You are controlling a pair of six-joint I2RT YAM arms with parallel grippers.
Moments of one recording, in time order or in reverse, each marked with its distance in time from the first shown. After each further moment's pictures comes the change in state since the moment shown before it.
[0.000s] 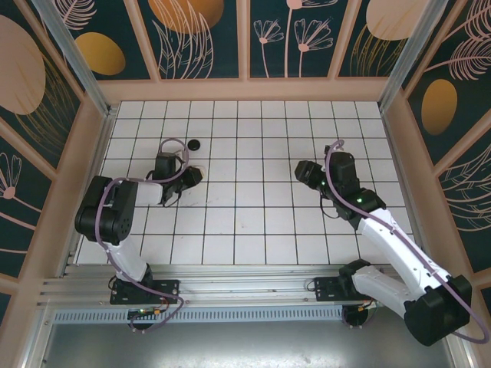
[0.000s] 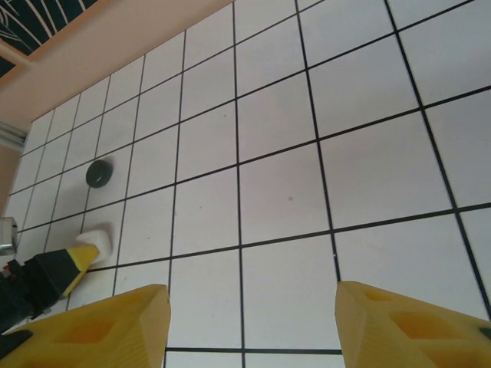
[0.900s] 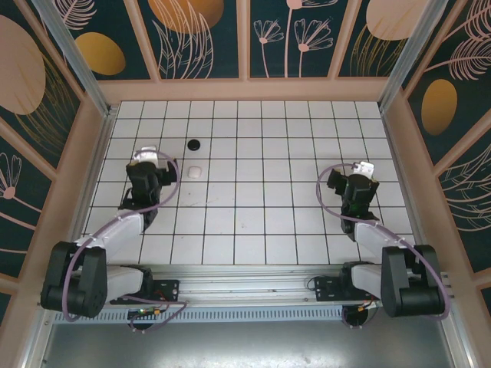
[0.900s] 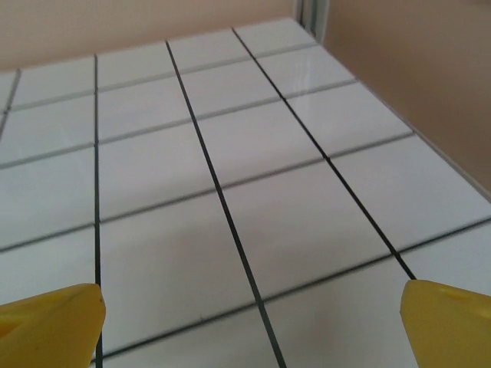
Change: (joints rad) left arm 0.002 -0.551 -0.277 0.094 -0.661 0.455; right arm -0.376 0.207 -0.485 0.891 0.259 -0.480
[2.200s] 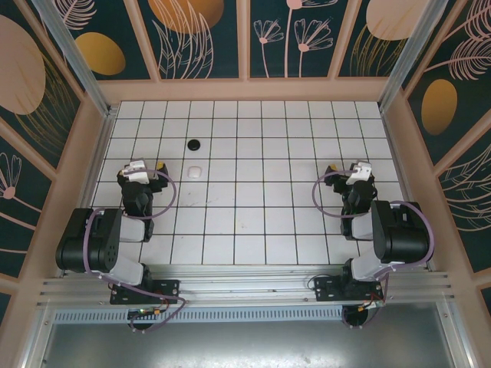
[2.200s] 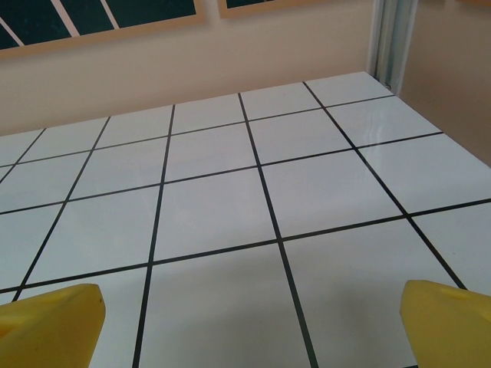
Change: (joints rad) left arm 0.171 0.288 -0.217 0.761 0.163 0.046; right arm -0.095 0.360 -0.076 0.624 -0.260 -0.047
